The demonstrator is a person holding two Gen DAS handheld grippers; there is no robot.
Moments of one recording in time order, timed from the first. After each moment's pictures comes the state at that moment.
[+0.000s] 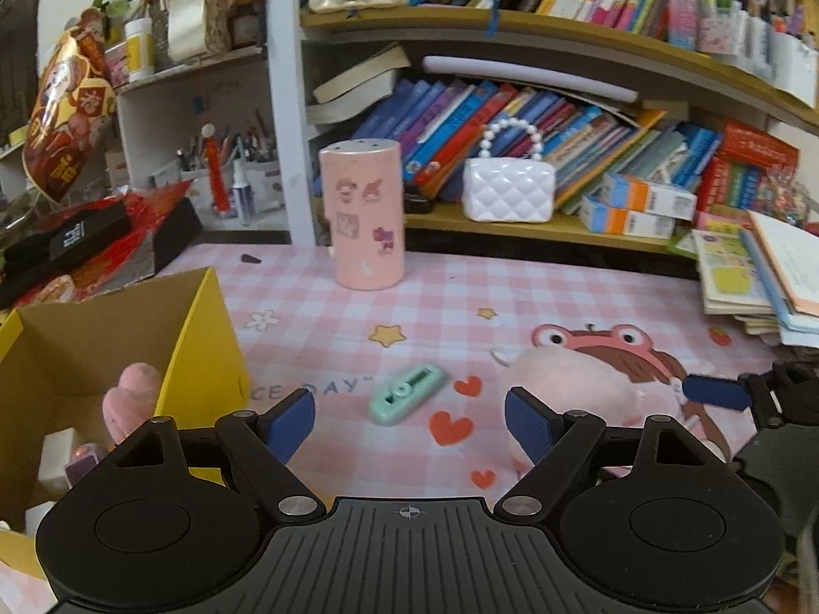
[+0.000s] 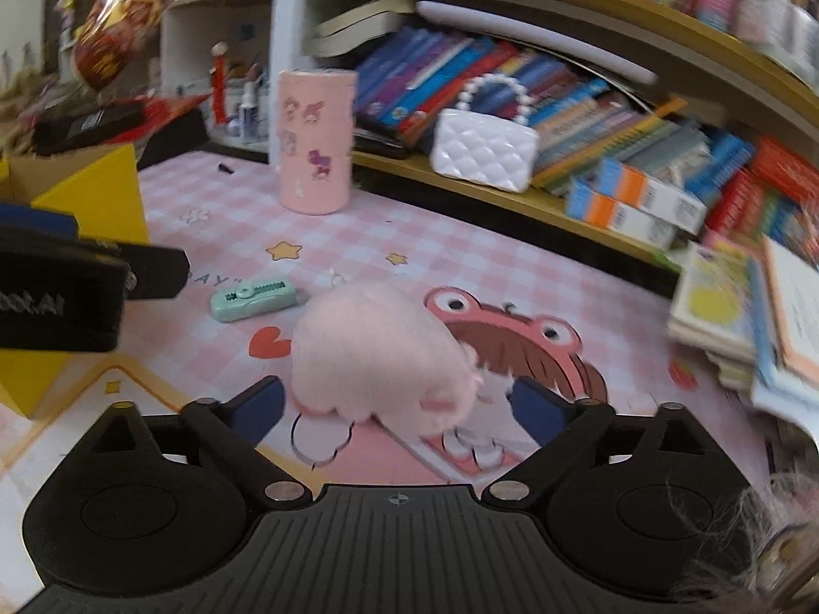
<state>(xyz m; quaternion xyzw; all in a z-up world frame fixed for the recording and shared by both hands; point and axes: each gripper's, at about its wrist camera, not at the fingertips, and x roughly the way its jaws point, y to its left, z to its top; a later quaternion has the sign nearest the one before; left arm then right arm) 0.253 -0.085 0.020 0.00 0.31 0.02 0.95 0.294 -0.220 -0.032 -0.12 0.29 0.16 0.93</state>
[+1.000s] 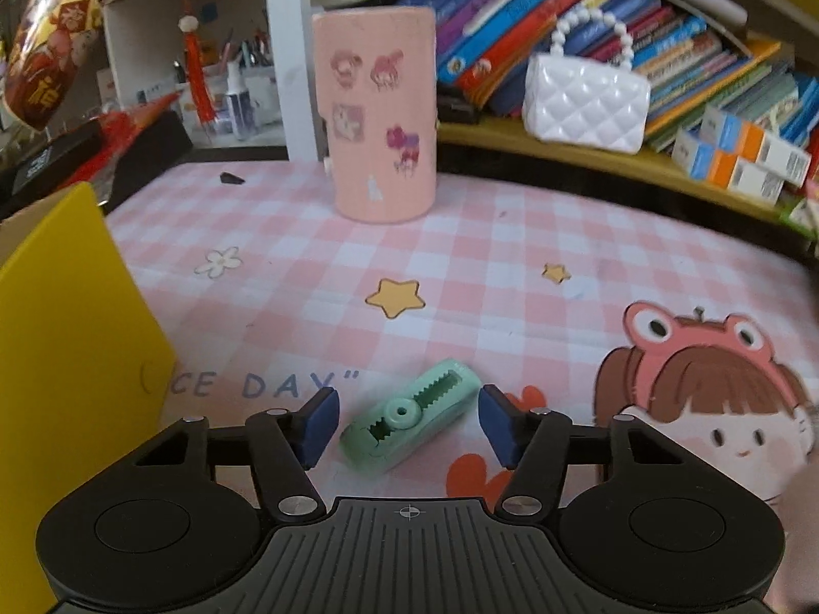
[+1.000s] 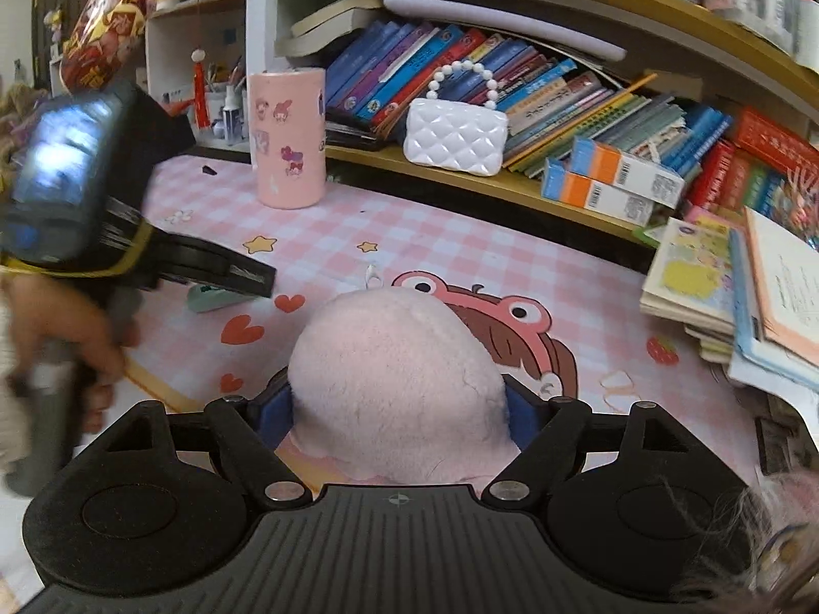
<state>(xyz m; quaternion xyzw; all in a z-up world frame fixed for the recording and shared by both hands) 0.373 -0.085 -0.065 -0.01 0.38 0.07 0.92 0.274 -0.265 -0.014 -0.07 0.32 0.15 0.93</state>
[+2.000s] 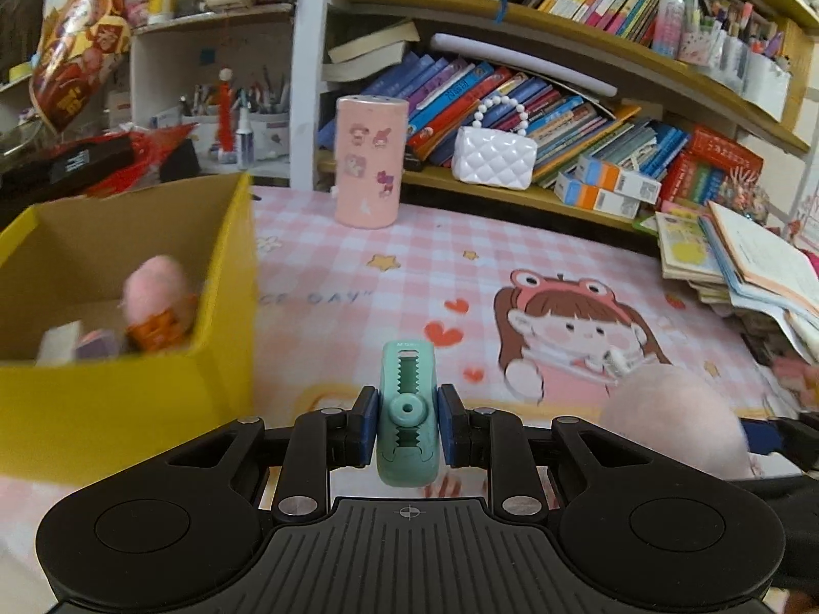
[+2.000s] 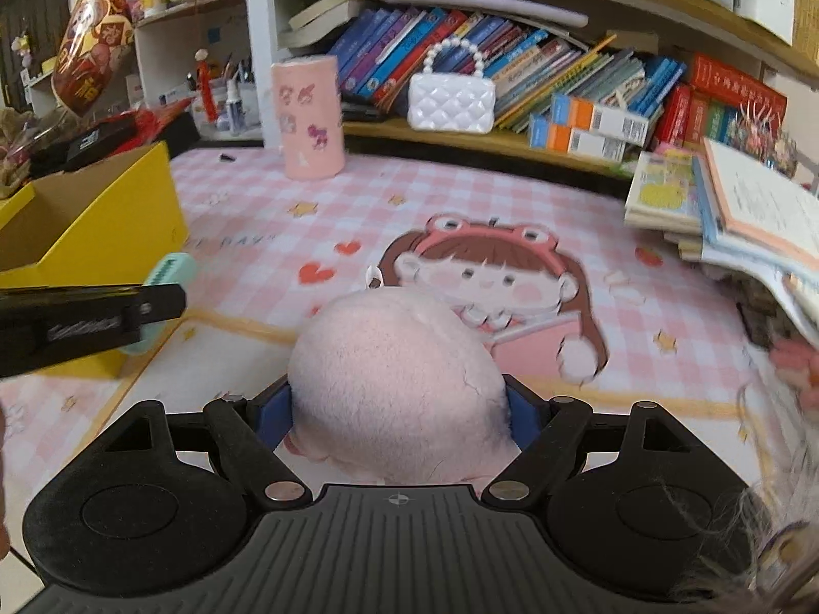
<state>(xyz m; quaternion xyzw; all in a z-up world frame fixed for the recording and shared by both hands) 0.174 -0.044 0.000 -0.05 0.32 -0.03 0.94 0.182 -0.224 -0.007 -0.03 0.36 0.11 0.93</state>
